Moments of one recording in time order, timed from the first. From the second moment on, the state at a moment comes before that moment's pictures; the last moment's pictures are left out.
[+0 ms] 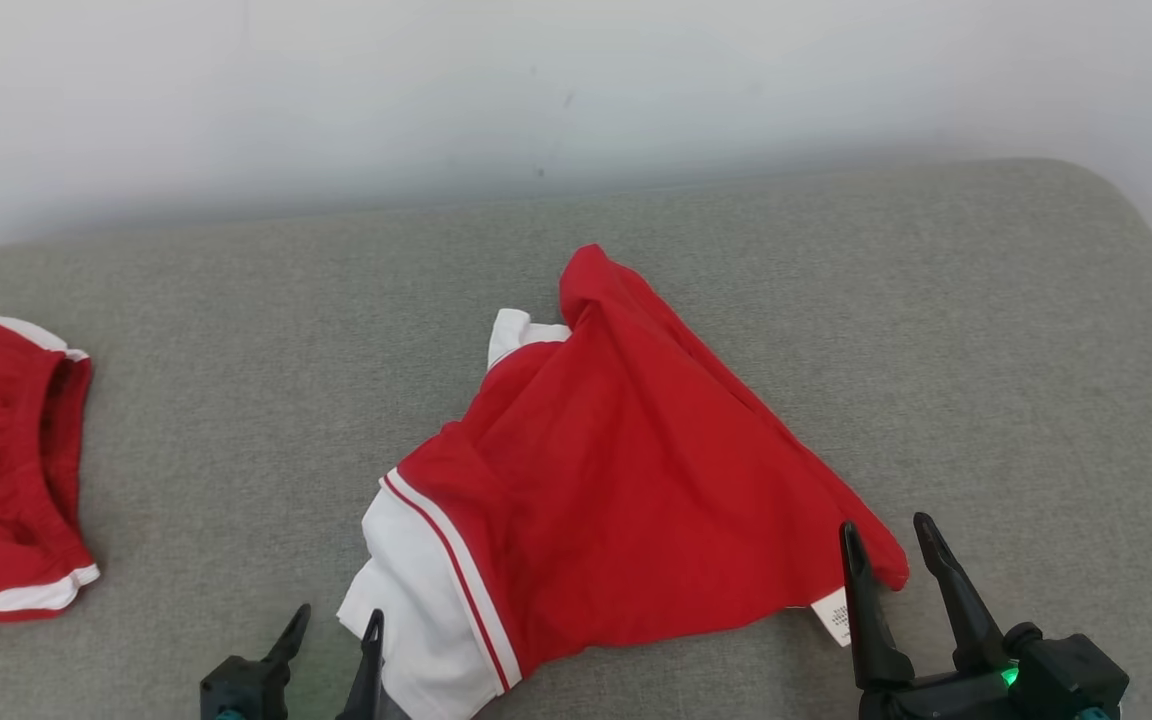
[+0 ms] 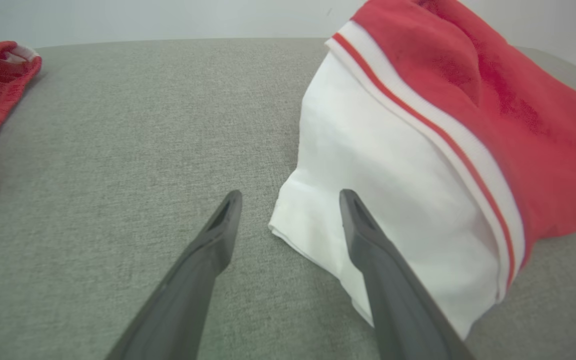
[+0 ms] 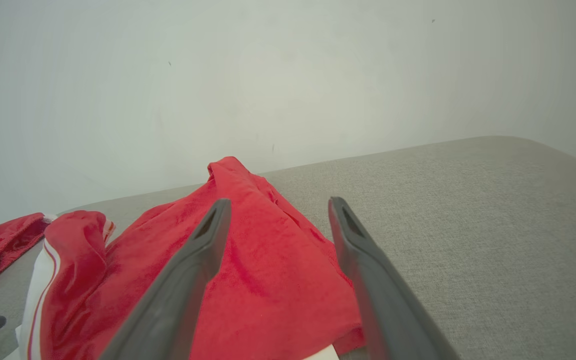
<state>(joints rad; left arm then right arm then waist) -0.11 0.20 -0.27 0.40 -0.32 -0.04 -0.19 0.06 -0.08 0.06 0.04 0.23 0.13 -0.26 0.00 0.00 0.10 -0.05</state>
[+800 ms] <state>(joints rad) -0.23 0.14 -0.28 0.73 -0.37 -0.09 -0.25 0.08 -0.08 0.06 0.05 0.23 0.13 -0.26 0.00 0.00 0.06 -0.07</state>
